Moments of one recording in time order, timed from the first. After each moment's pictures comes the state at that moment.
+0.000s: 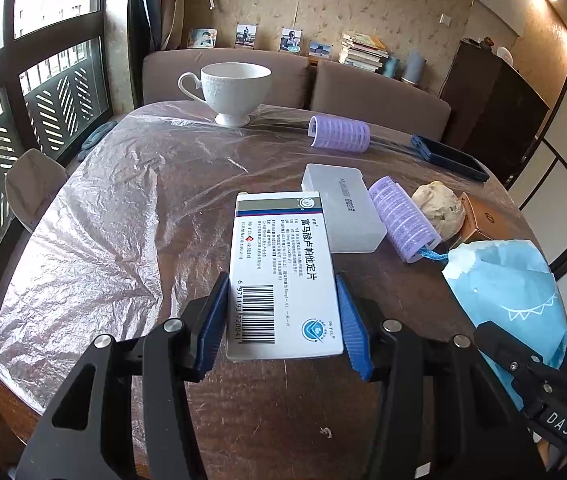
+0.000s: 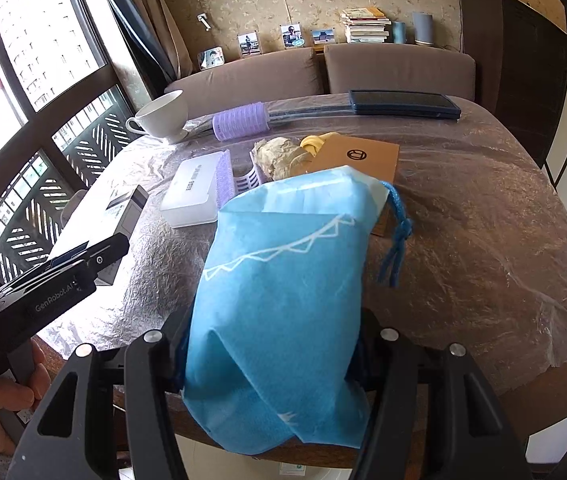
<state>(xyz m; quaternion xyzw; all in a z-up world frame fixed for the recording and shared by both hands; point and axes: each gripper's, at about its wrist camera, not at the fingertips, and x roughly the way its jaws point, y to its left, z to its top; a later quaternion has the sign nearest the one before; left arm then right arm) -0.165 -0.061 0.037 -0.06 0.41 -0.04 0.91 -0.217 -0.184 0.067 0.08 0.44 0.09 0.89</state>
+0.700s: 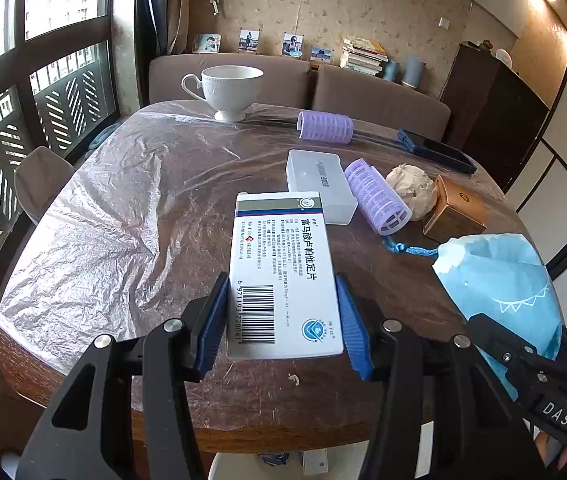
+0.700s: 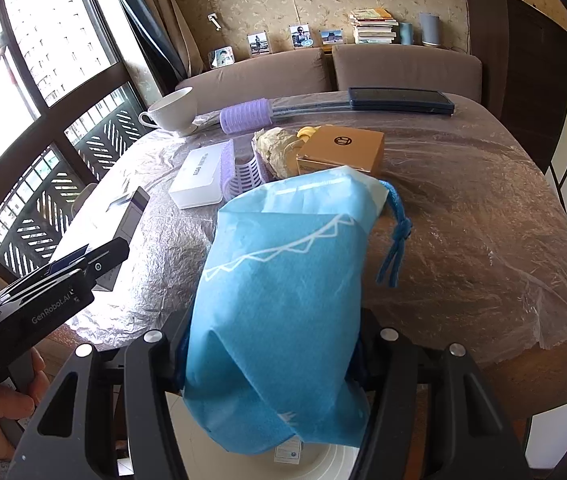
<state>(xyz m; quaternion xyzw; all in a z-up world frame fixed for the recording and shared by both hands) -0.203 -0.080 0.043 -0.06 0.40 -0.02 0.91 -0.244 -0.198 0.070 0.08 0.44 0.11 0.89</state>
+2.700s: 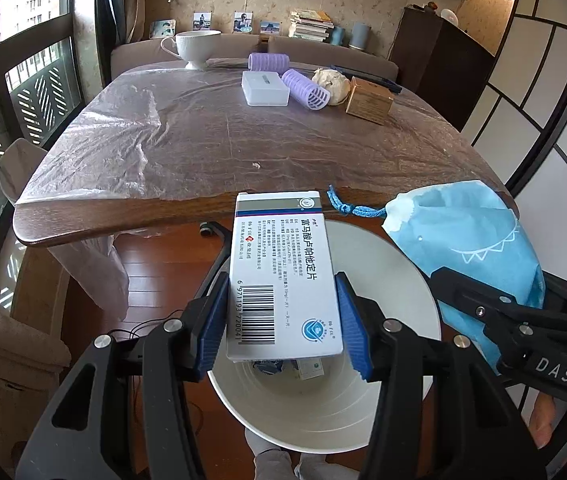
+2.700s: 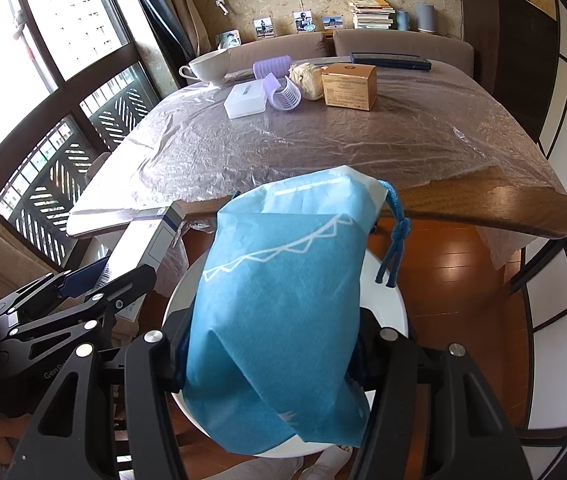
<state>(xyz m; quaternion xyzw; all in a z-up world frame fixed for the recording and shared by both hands) -0.346 -0.089 0.025 -0.03 0.44 -0.11 0.89 -0.396 -0.177 0.066 0.07 0.46 0.11 0.88</state>
